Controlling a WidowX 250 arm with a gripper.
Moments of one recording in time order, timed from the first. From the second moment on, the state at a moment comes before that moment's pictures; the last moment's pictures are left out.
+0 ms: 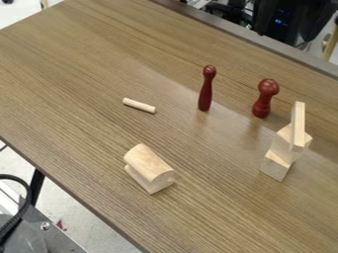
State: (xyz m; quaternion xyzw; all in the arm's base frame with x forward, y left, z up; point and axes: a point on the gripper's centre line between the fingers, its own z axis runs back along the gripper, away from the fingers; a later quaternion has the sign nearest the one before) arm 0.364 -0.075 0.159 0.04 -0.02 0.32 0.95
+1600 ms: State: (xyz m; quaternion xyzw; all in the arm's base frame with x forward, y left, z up) arm 0.318 -0.129 0.131 0.01 0.02 0.17 0.98
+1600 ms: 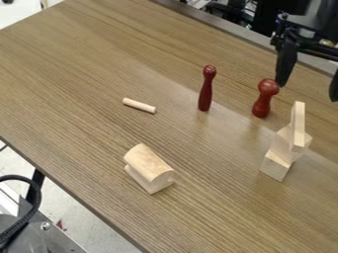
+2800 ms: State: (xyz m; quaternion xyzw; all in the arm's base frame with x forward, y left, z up) arm 0.304 -0.138 0.089 -0.01 0.05 0.16 0.99
